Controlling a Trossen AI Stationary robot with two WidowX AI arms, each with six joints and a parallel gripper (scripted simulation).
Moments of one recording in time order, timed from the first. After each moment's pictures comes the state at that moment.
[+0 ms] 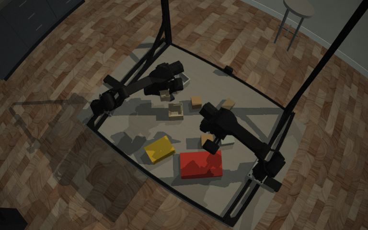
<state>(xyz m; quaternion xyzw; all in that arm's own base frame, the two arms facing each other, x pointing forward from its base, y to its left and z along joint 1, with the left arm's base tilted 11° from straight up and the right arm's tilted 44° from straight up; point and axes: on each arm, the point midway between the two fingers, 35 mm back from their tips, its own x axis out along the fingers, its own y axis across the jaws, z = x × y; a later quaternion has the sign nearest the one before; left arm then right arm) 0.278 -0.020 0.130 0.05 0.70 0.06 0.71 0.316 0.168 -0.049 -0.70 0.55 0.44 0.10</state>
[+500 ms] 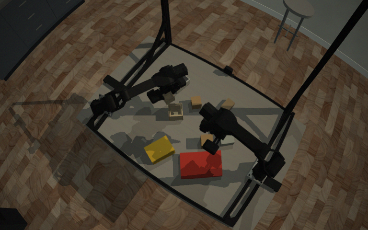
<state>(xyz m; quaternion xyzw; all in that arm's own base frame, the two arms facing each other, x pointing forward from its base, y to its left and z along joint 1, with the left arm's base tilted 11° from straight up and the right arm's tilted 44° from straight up) 0.278 -0.020 0.130 0.05 0.70 0.06 0.71 0.339 0.167 -0.040 -0.71 0.45 0.55 -0.06</state>
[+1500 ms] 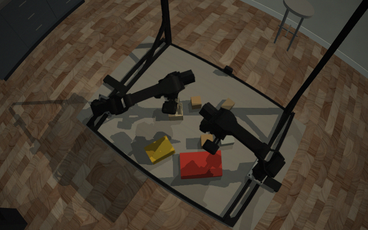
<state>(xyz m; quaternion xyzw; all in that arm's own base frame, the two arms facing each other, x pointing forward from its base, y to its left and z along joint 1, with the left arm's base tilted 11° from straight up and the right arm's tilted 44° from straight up) 0.278 -0.020 0.130 0.05 0.70 0.06 0.71 0.379 0.156 -0.018 -0.62 0.19 0.68 -0.34</state>
